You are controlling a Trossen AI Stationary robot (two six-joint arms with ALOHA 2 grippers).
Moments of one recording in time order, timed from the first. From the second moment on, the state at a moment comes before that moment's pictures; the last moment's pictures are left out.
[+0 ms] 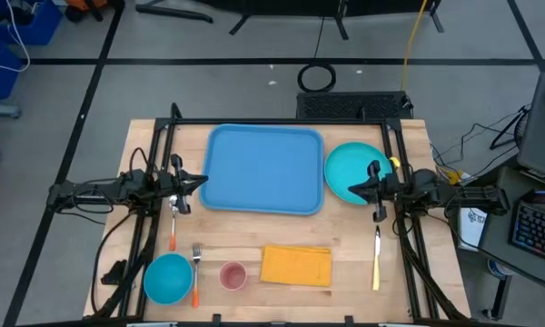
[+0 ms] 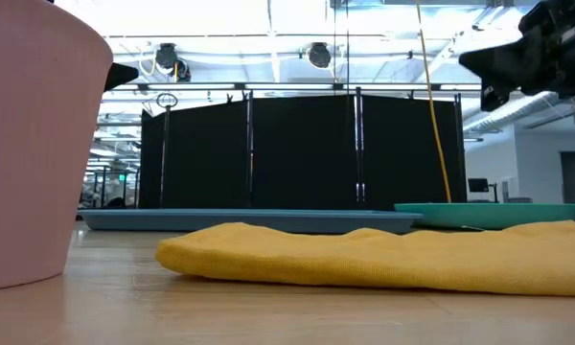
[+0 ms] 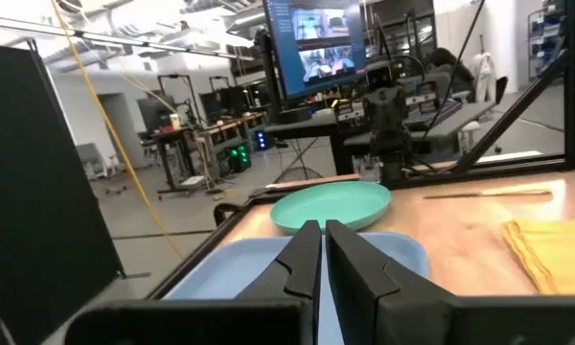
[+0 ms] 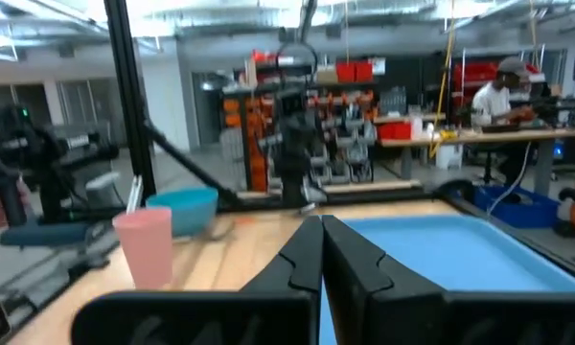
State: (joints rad) left arm 0.00 0.06 0.01 0.17 -0.20 0.22; right arm -0.01 0.02 0.01 0.15 0.00 0.07
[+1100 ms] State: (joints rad) left arm 0.00 0.06 0.01 0.17 -0.20 -0.06; right arm 0.02 0.28 0.01 0.24 0.03 0.24
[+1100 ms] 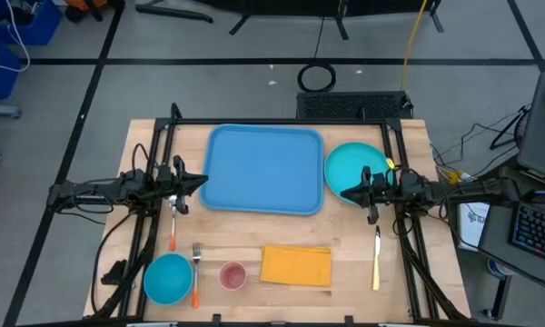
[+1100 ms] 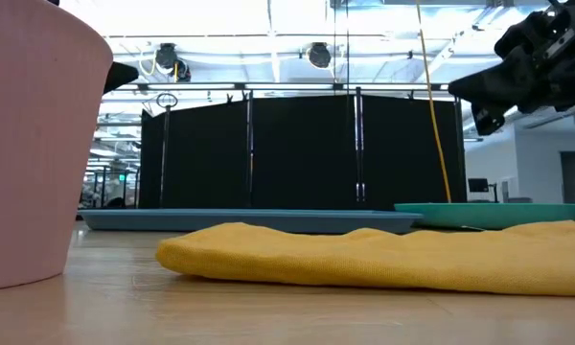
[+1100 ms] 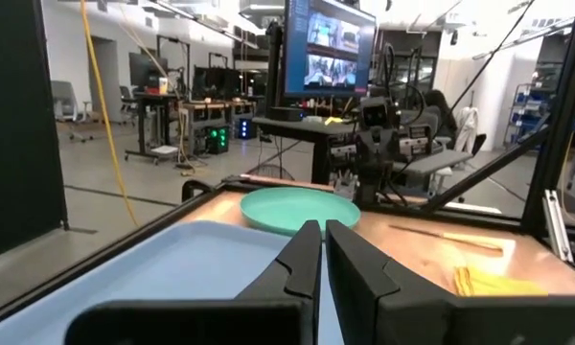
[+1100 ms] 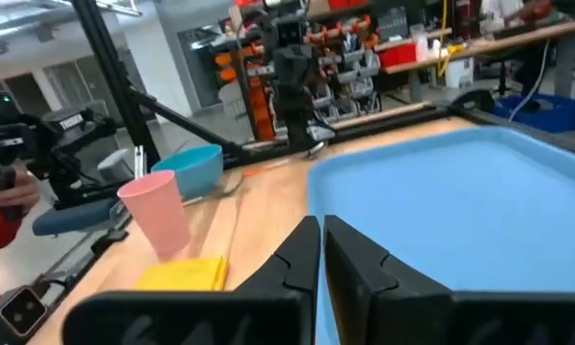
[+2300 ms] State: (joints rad) left arm 0.00 0.06 0.02 0.05 -0.27 -0.04; right arm 0.21 1.10 0.63 -0.75 0.26 0.50
